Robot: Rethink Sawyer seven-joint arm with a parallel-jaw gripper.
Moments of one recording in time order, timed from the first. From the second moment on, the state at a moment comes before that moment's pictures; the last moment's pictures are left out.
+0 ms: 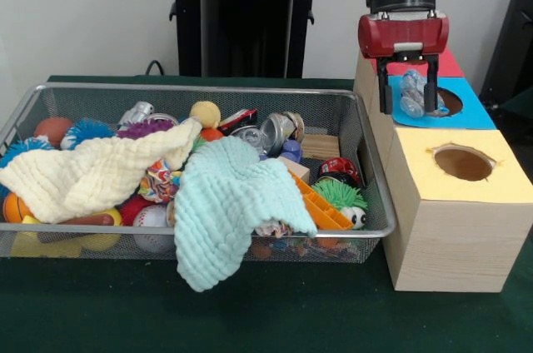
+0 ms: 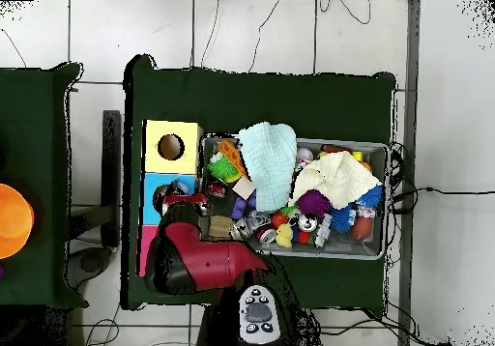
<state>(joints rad) -0.05 -0.74 0.04 2.03 -0.08 -0.29 1.76</state>
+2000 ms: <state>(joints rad) -0.12 -0.72 0.11 2.10 -0.10 -0.40 1.79</state>
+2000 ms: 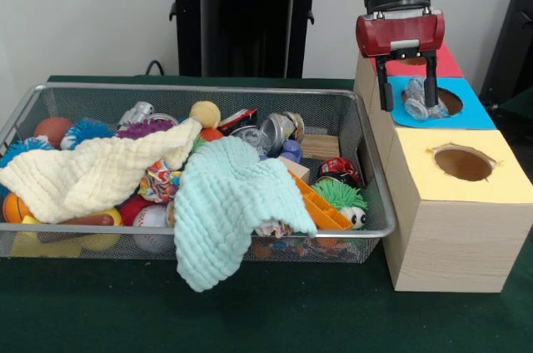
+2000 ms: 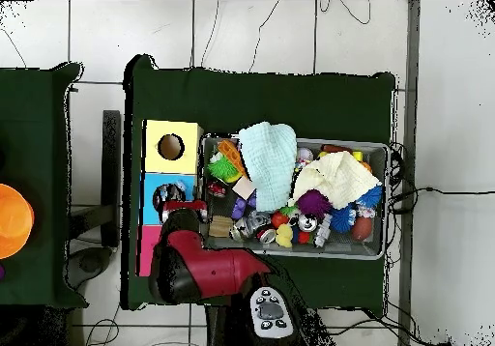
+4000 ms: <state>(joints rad) -0.09 -0.86 0.14 2.15 0.06 -0.13 1.79</state>
